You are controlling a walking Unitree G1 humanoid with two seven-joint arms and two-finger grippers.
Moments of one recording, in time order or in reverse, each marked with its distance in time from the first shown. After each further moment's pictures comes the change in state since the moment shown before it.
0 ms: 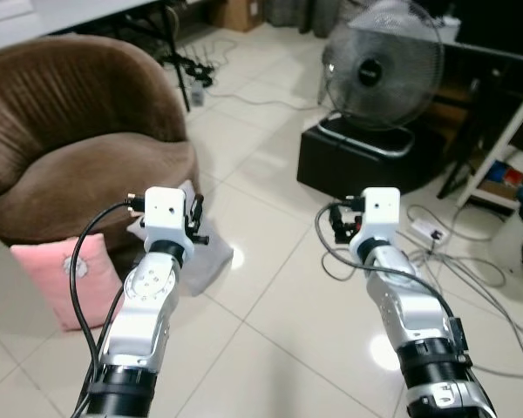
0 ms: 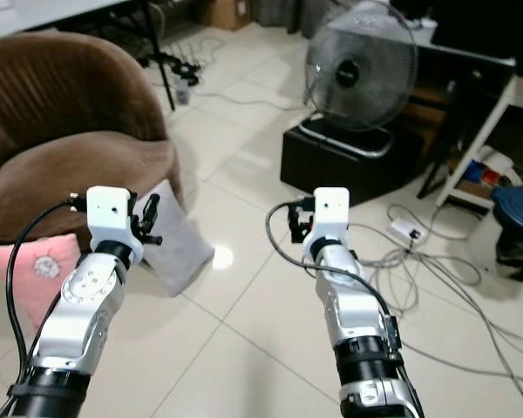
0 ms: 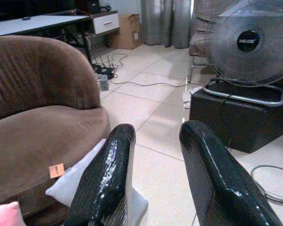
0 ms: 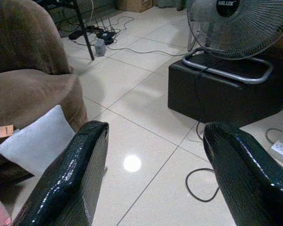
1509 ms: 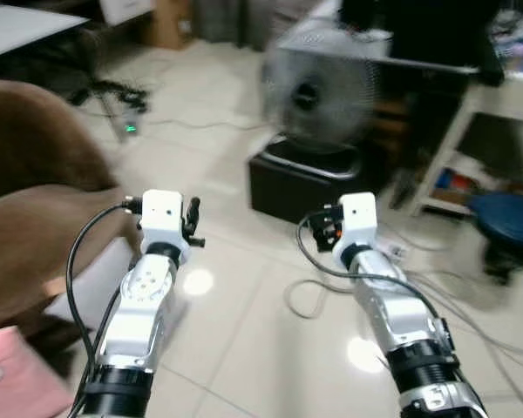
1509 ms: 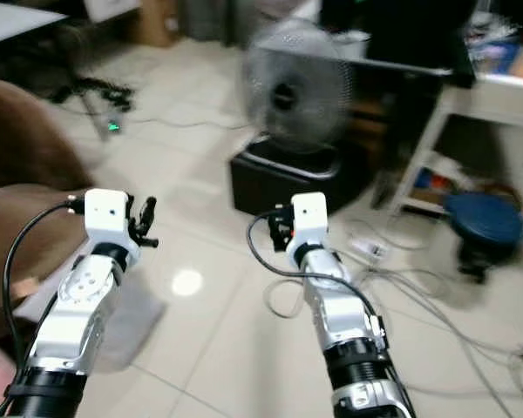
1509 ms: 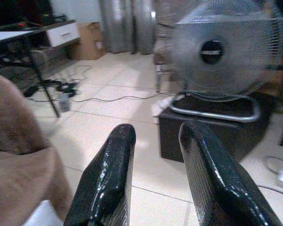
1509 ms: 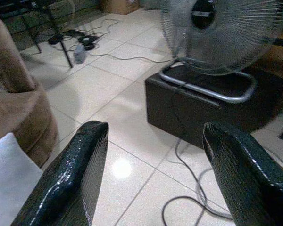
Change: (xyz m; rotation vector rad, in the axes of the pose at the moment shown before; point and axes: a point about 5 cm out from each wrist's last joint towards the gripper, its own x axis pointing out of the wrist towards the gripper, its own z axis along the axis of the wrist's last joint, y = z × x) left arm 0.000 0.003 -0.004 0.022 0.015 -0.001; right arm 0.000 0.018 -0.009 -0.049 0.034 0.113
